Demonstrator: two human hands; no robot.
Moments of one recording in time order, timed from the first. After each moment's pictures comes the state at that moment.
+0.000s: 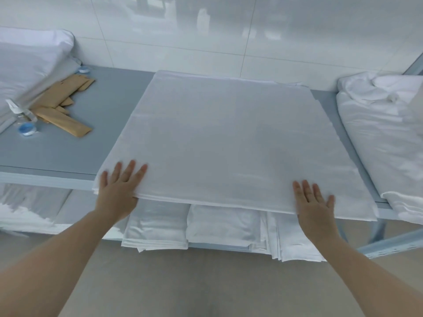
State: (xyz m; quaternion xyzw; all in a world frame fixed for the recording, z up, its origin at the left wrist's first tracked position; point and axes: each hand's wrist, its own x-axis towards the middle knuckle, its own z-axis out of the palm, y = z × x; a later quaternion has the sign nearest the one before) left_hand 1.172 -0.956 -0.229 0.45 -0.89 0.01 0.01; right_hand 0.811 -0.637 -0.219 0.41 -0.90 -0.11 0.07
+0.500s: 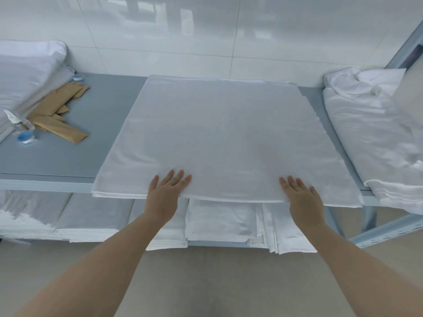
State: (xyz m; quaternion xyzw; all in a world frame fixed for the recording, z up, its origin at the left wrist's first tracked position) left_hand 1.087 -0.878 -0.225 0.36 -0.93 -0.07 0.06; right_hand 0.811 -0.631 -0.208 0.40 -0.91 -0.05 0.01
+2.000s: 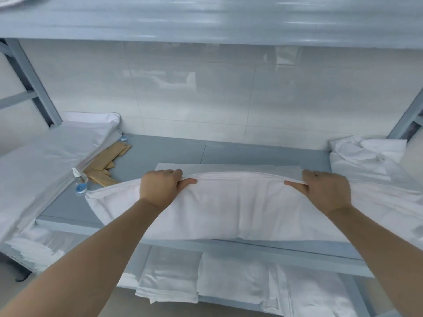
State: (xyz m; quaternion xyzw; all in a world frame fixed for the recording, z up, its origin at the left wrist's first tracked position) left_hand 1.081 -0.939 0.001 0.27 -0.88 0.16 0.34; right_hand 0.749 -0.710 0.007 0.54 -0.73 0.11 0.40
